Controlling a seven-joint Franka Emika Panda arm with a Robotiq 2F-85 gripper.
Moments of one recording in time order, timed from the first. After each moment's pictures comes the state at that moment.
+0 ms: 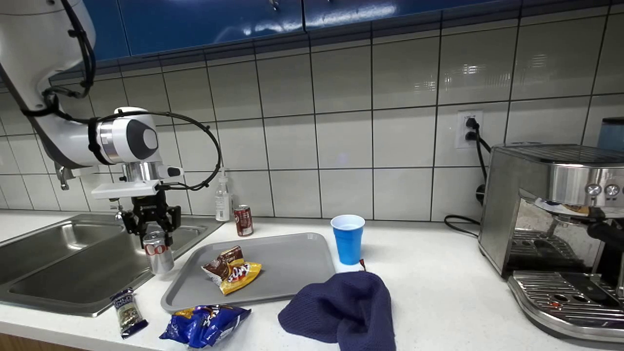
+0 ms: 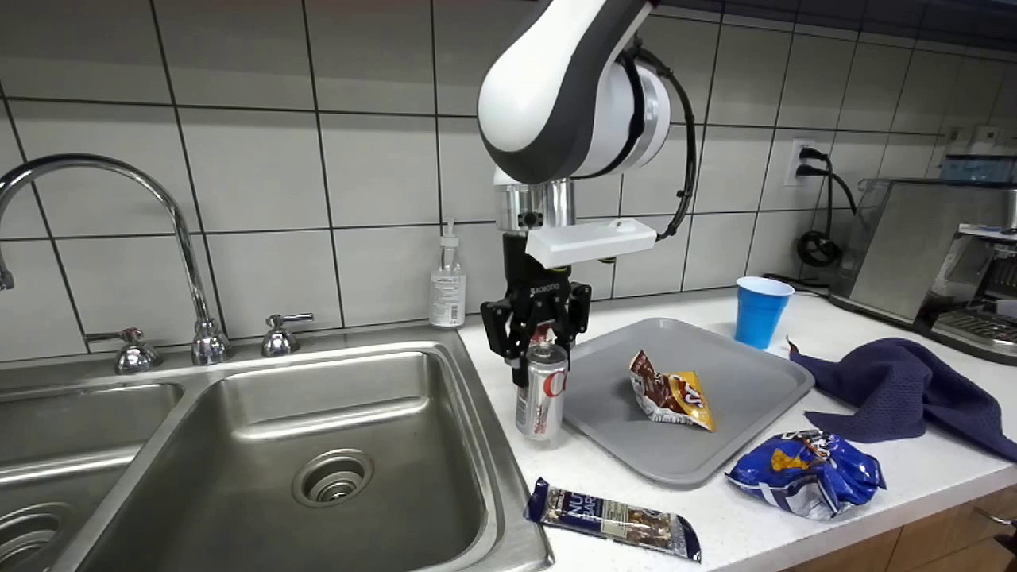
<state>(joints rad) 0.26 0.38 0.15 -2.12 -0.08 2.40 0.14</state>
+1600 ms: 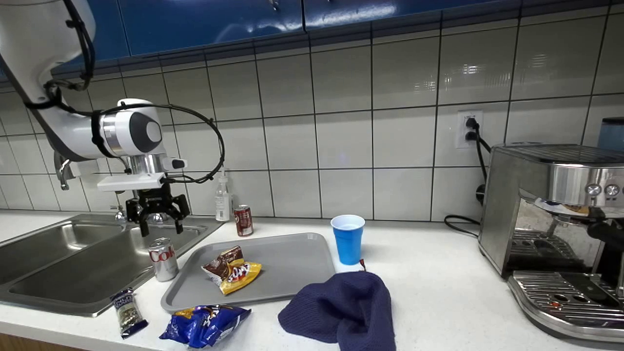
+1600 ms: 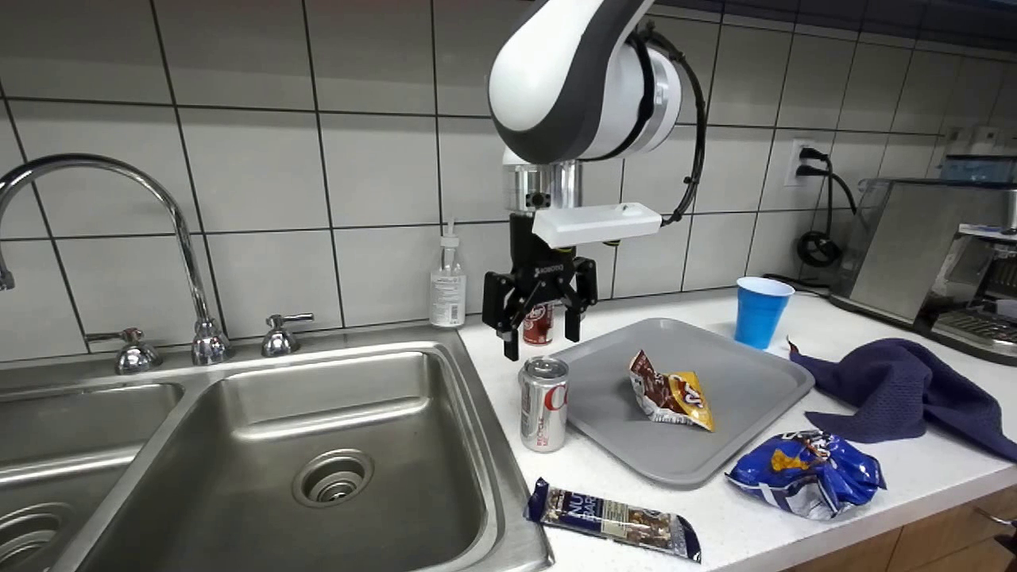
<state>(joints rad) 0.25 0.34 0.14 -2.13 -0.08 2.42 0.13</state>
